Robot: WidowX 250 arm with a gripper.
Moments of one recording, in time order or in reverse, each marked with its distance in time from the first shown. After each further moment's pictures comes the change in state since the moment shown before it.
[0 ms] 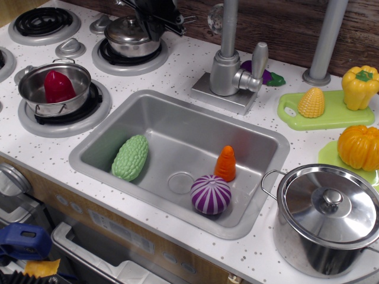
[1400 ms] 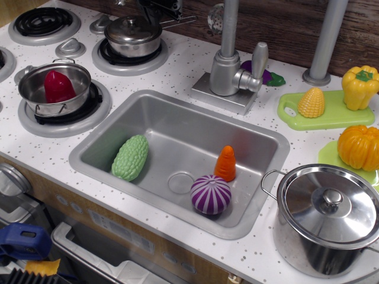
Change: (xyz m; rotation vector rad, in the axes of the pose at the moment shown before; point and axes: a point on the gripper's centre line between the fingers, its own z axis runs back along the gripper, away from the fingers) arm 0.032 0.017 -0.024 -0.002 -0.043 -0.037
